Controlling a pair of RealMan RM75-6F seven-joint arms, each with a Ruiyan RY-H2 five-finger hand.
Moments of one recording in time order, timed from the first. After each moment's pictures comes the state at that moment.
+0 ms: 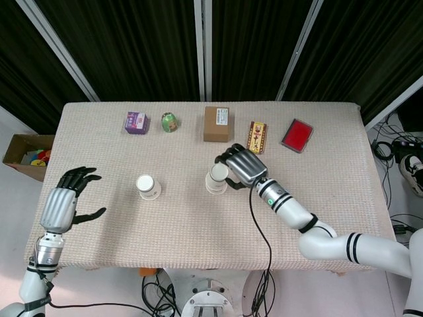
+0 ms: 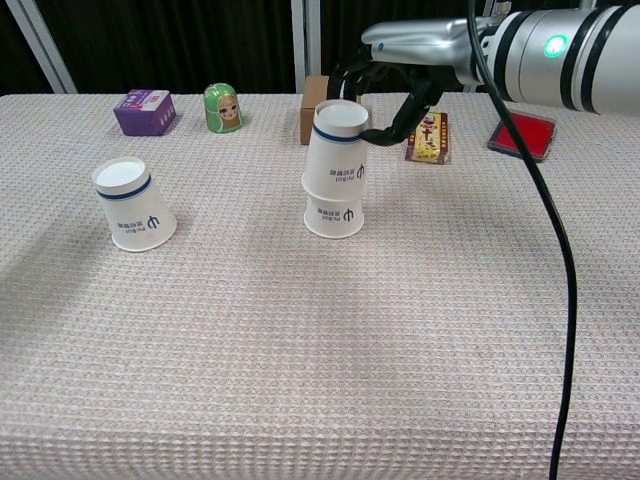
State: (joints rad) left arm -0.23 -1.30 -0.08 -1.59 1.54 1.49 -0.09; right arm 0.97 -1.42 0.25 -1.59 -1.01 0.74 -0.36
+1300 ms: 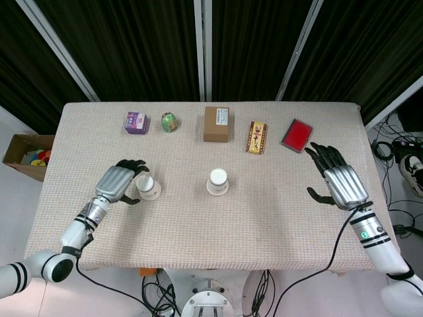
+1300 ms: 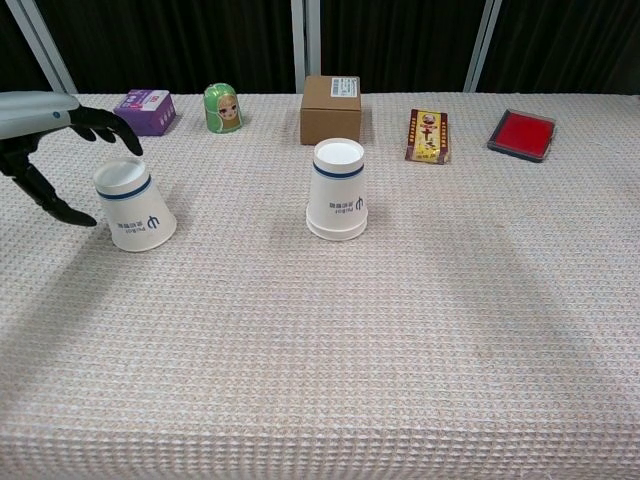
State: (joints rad) left arm -0.59 -1.33 -0.16 -1.57 1.23 0.88 0.18; right arm 0.50 -1.06 0.06 -1.74 -1.39 1.22 0.02
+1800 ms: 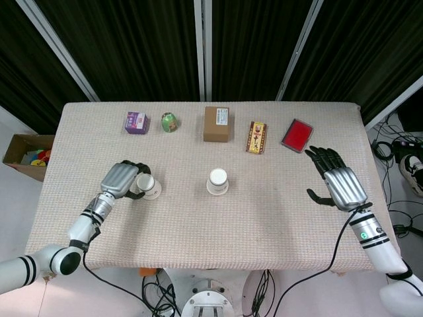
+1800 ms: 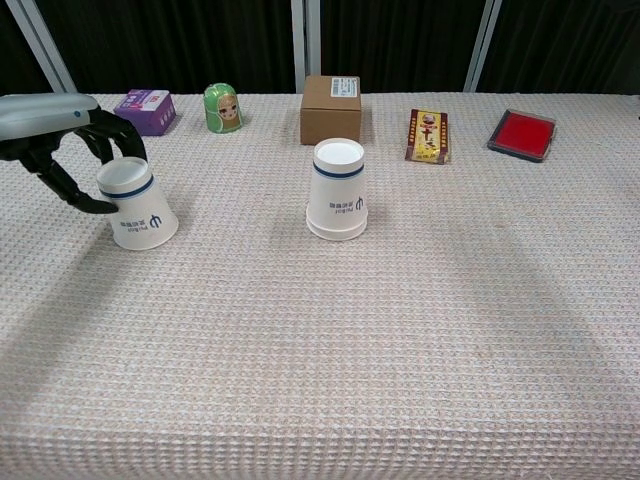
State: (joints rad) left arm -0.64 -1.37 -0.16 -1.53 1.15 0.86 0.18; right arm 0.47 -1.09 0.07 -1.69 -1.42 1.20 0.06
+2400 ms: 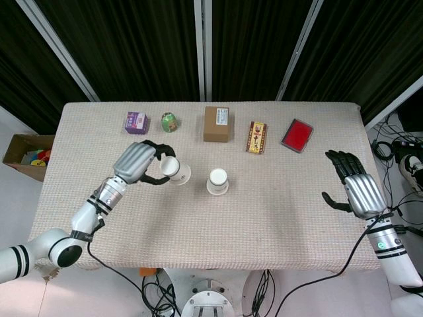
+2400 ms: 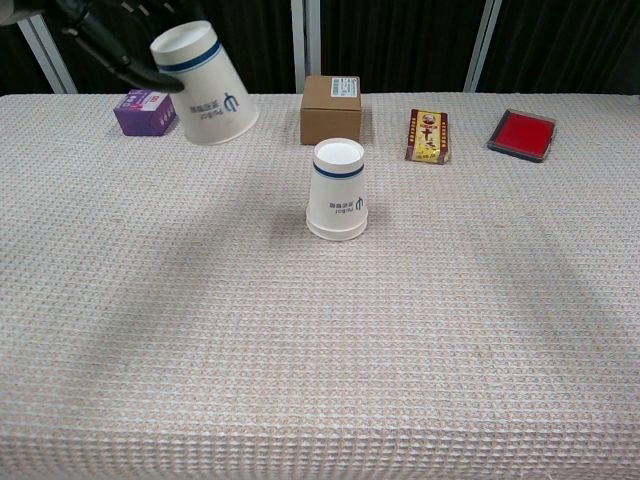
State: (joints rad) left arm -0.74 -1.23 -0.30 -1.72 1.27 0.88 -0.03; right arm 0.37 -1.07 0.06 -1.65 -1.47 1.32 0.17
